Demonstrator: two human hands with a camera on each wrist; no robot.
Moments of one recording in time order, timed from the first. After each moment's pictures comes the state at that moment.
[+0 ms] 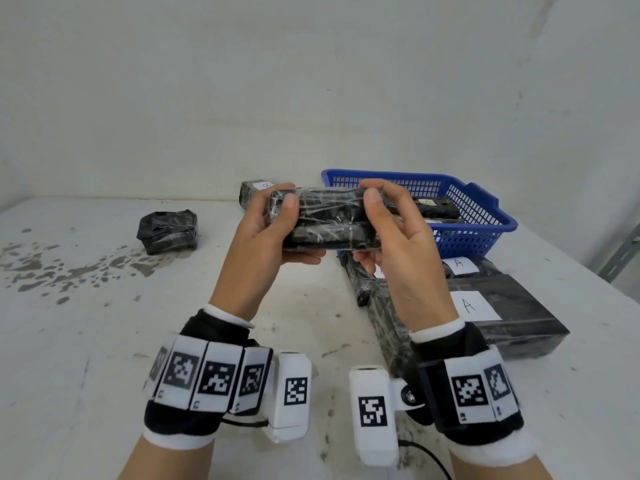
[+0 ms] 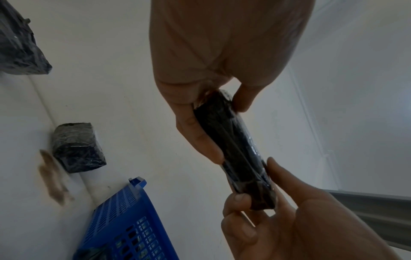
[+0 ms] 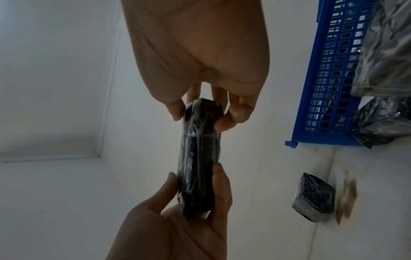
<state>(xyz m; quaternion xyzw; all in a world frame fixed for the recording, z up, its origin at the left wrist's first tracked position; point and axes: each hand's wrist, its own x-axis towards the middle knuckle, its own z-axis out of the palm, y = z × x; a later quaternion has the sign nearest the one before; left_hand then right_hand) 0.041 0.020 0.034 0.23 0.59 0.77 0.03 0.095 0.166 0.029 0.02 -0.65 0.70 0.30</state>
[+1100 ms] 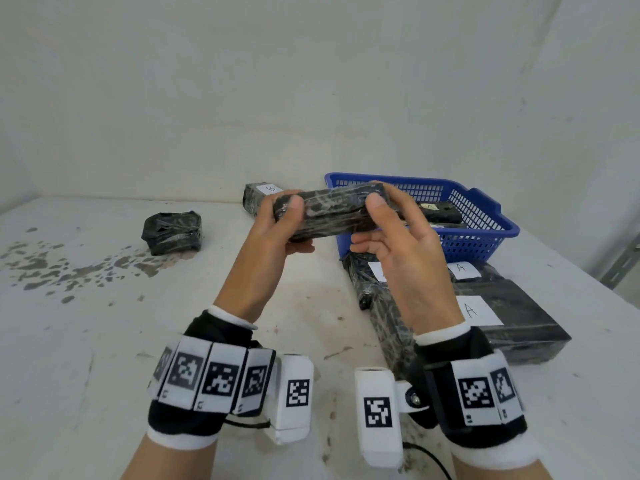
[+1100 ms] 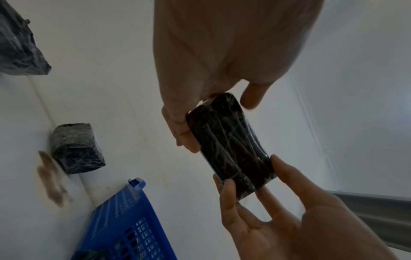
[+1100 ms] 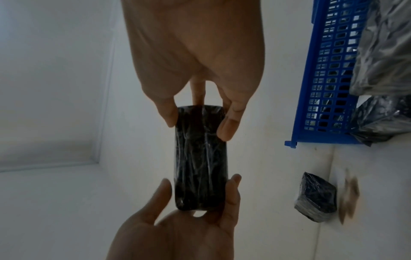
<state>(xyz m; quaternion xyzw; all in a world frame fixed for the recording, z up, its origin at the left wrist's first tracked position) 0.030 0.023 0.028 0.25 0.60 0.76 0.02 0.092 0.168 0.030 0.00 -0.62 0.73 0.29</state>
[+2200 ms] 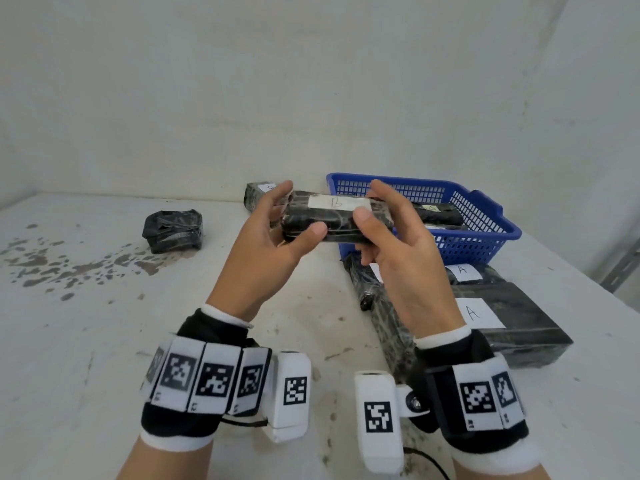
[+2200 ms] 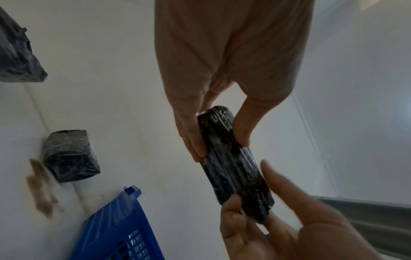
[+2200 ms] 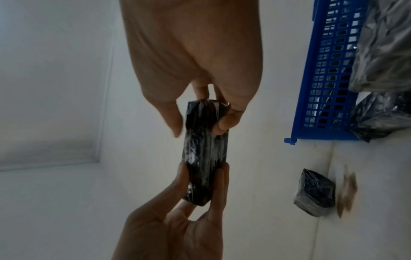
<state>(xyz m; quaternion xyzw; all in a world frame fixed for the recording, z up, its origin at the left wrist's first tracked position) 0.042 0.013 0.035 0.24 0.66 0.71 -0.01 0.095 0.165 0.028 0.01 -0.65 0.70 0.28</state>
